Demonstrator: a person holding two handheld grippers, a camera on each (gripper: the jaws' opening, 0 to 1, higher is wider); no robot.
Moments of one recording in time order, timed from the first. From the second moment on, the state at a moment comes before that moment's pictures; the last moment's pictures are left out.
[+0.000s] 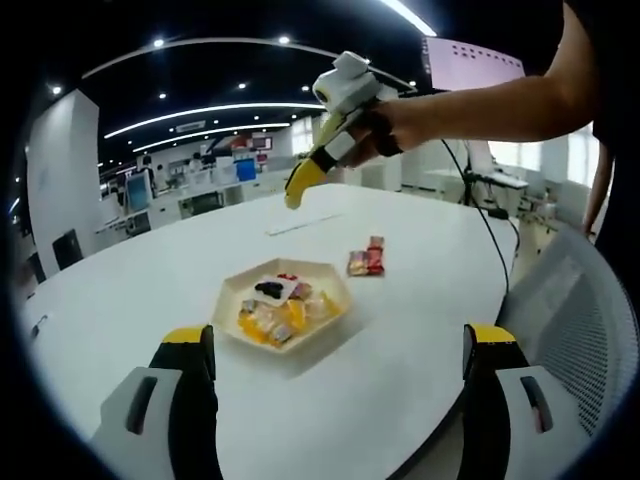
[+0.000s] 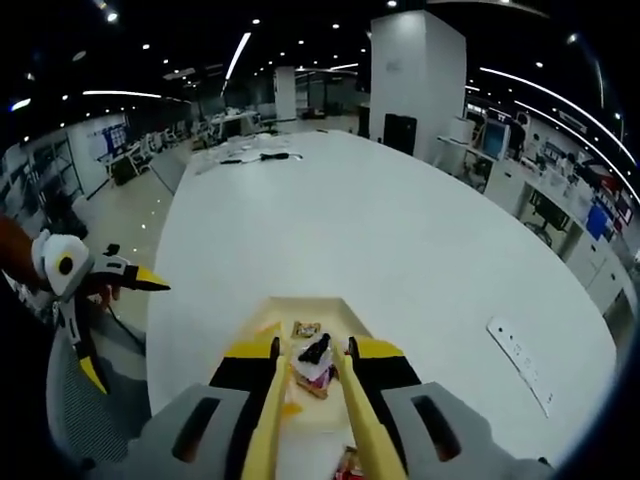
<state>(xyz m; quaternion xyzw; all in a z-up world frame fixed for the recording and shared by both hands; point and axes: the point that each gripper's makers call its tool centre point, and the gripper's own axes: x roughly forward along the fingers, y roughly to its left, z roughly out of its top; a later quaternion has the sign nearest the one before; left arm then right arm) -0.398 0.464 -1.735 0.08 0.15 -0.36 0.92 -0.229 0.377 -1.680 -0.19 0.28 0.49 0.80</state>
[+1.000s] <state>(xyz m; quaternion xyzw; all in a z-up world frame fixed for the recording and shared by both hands) -0.398 0.464 -1.736 0.08 0.15 -0.36 0.92 -0.230 0.288 -1.666 -0.18 0.26 0.45 0.83</state>
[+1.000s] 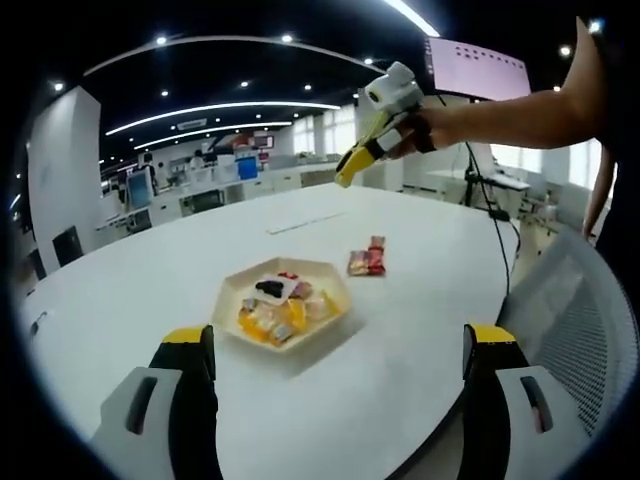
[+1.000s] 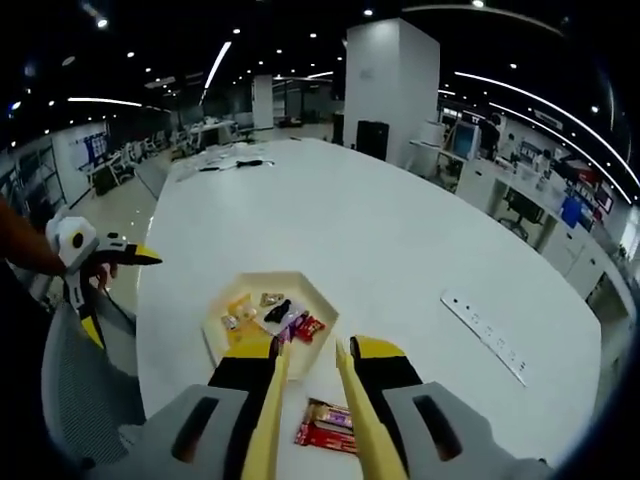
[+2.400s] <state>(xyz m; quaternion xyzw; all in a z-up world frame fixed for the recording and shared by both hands) -0.397 0.466 -1.740 0.08 0.17 -0.35 0.92 -0.220 0.212 -1.688 -0.18 0.25 0.43 0.85</state>
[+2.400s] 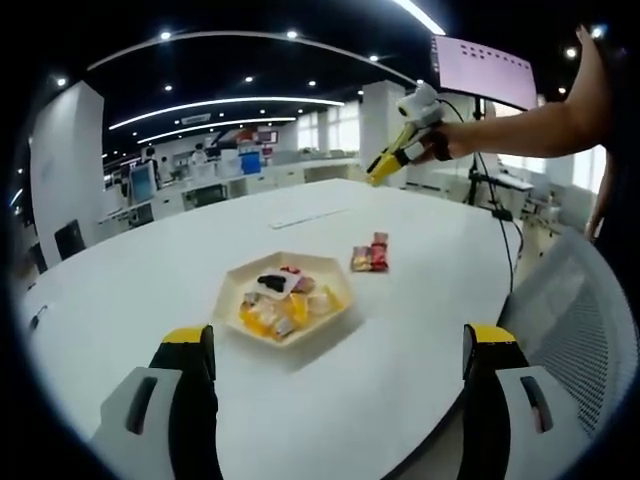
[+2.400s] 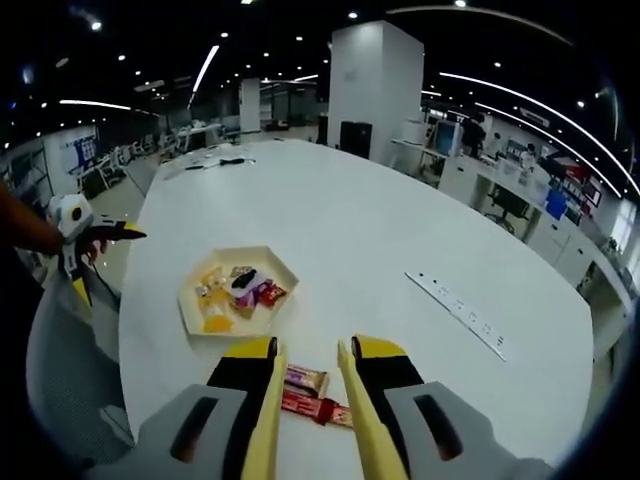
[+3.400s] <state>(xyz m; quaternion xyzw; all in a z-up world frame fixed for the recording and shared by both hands) -0.398 0.467 -1.751 0.09 0.19 -0.35 0.91 -0.217 0.204 -1.803 -0.18 0.32 0.47 0.80</state>
